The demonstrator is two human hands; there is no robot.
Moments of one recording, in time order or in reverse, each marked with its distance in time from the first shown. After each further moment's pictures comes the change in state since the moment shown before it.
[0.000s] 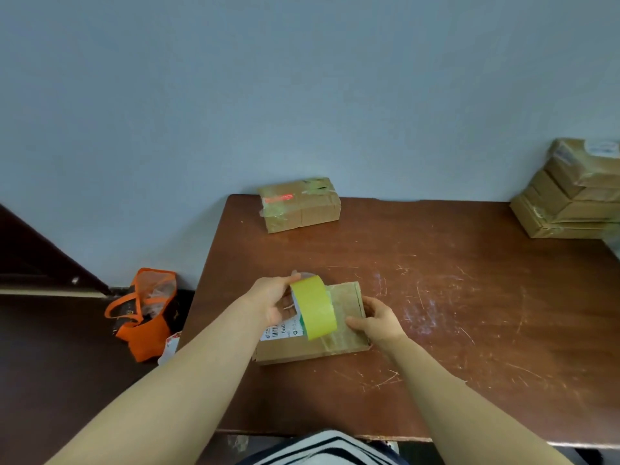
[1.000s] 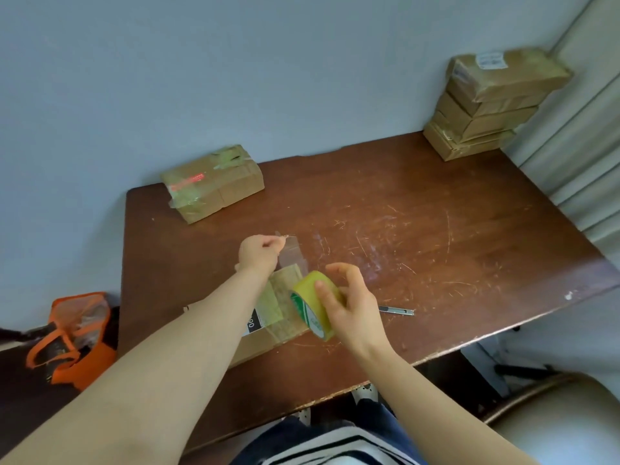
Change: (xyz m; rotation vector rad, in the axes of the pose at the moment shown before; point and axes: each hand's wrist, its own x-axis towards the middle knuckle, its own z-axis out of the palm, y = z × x) left_hand 0.056 -0.011 0.077 0.703 0.110 0.447; right_hand -0.090 -0.013 -0.002 -0.105 0.328 -0.272
